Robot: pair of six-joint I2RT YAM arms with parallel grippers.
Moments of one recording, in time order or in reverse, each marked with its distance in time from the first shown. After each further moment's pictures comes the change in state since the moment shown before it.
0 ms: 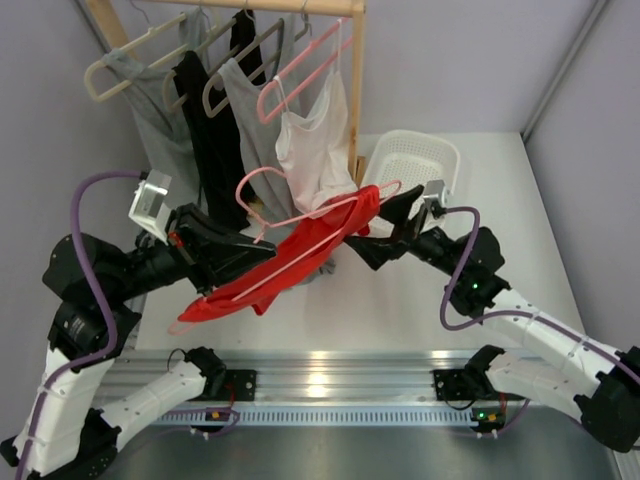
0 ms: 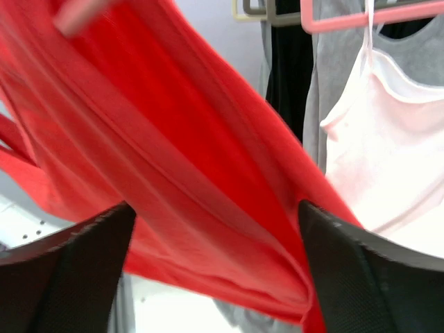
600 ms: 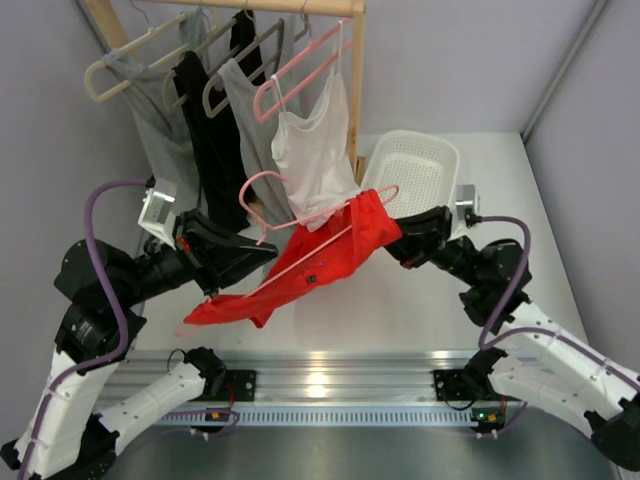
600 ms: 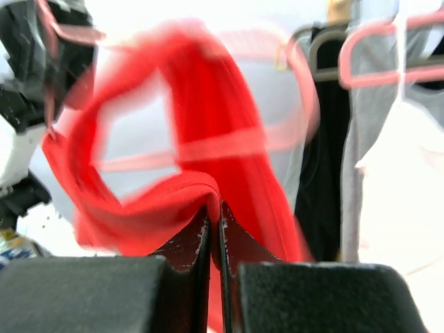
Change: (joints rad) left arm 0.000 -0.045 -0.051 0.006 -0.044 0.031; right arm 0.014 -0.071 -0.005 0.094 -0.042 0.132
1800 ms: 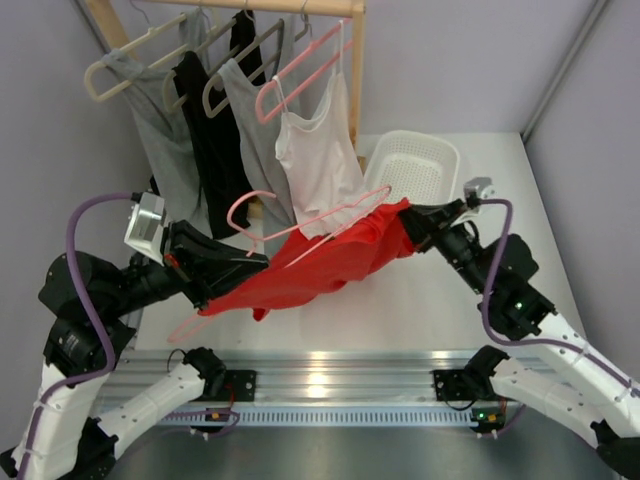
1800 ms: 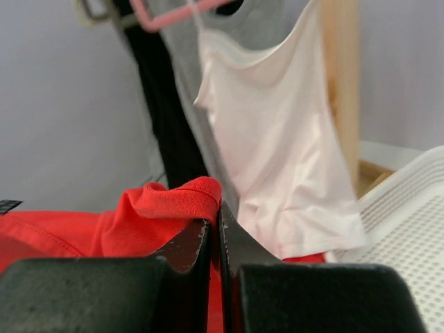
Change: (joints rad) left arm 0.000 -0.050 -0.012 -0.044 0.021 0.082; right arm 0.008 -0.169 0.117 -0.605 0.565 -0.167
